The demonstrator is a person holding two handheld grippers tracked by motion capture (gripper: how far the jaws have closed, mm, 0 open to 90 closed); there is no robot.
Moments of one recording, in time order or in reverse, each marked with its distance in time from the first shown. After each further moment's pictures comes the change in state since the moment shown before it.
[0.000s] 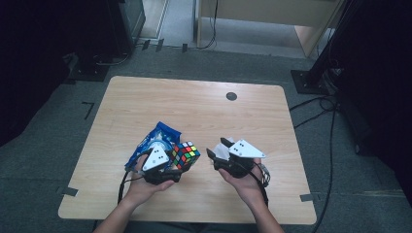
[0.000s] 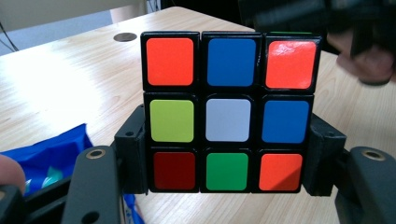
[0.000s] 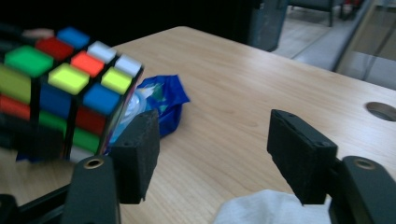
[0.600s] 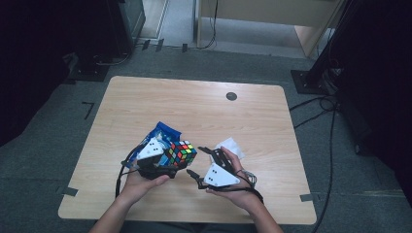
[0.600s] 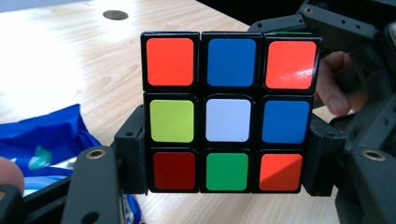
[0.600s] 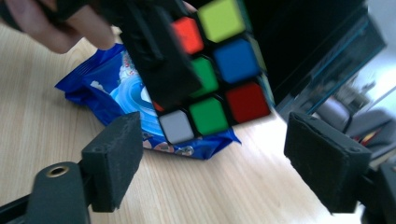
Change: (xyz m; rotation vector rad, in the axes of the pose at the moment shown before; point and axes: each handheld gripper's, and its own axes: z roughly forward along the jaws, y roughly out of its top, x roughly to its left) left arm 0.013 0.006 -0.002 0.064 -0.081 -0.116; right arm 0.045 -0.028 0.024 -0.164 0.148 -0.613
